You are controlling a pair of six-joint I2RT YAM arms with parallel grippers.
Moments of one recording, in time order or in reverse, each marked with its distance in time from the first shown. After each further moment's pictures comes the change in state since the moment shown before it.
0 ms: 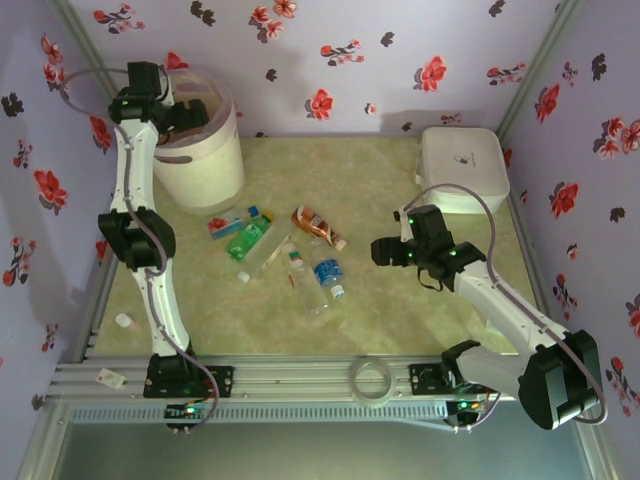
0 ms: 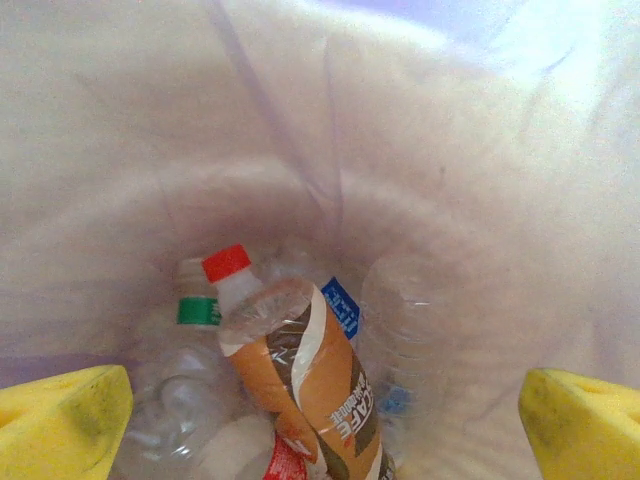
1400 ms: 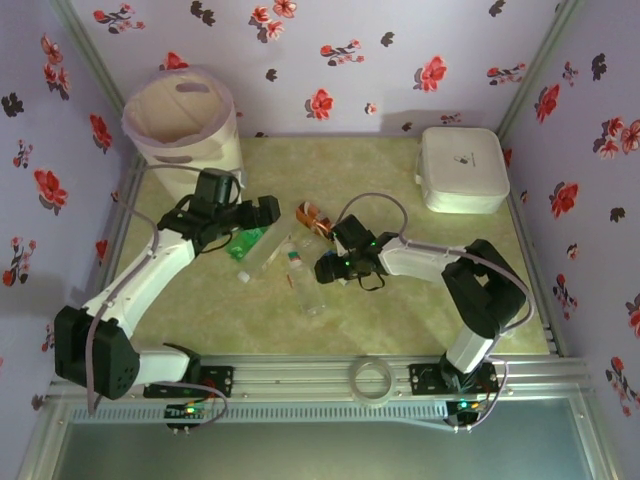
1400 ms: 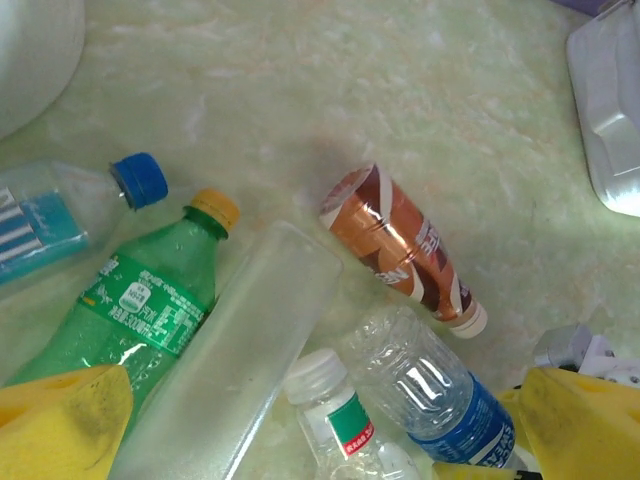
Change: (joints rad) left arm -0.476 -0.931 -1.478 0.567 0.023 -0.307; right arm 0.324 0.583 0.175 0.169 -0.064 0.200
